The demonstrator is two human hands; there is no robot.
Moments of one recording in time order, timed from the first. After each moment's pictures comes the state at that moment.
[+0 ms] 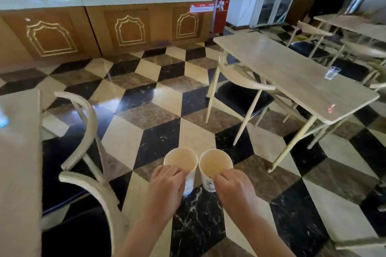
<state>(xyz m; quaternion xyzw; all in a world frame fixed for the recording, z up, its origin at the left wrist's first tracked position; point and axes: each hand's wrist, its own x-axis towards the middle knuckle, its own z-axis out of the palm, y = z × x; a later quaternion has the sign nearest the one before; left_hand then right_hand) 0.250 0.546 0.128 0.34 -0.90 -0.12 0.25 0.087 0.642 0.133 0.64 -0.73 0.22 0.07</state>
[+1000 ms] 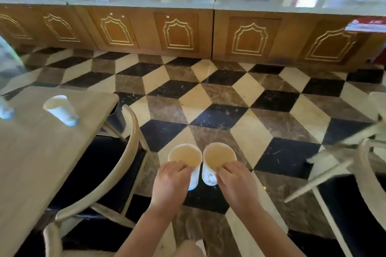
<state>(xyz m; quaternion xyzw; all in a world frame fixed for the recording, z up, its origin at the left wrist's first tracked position) 0.117 0.139 0.122 0.61 -0.75 -0.01 0.26 -0.063 0.106 0.108 0.84 -0.49 0.23 -0.04</state>
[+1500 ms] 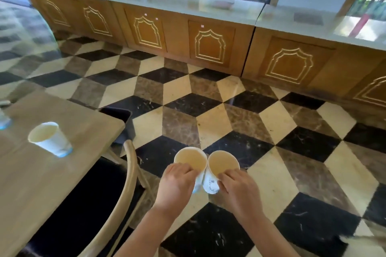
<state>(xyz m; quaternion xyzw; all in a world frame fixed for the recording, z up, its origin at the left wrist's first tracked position) 0.192 -0.128 0.117 0.66 -0.69 0.00 0.29 0.016 -0.185 0.119 0.89 -0.41 0.22 -0.03</state>
